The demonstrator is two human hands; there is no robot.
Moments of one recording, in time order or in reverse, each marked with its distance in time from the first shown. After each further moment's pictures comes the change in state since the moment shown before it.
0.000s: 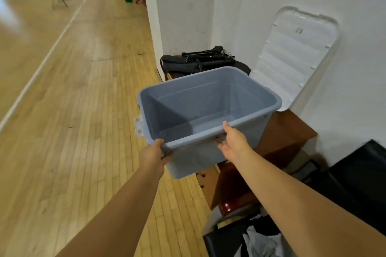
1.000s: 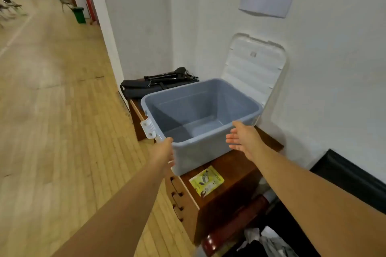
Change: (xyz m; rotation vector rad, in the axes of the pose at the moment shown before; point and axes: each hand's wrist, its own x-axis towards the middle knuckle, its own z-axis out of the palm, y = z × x) left_hand 0.037 0.032 0.148 0.500 -0.291 0.021; right_hand 0.034 -0.143 -0.029 -0.563 0.241 -0.215
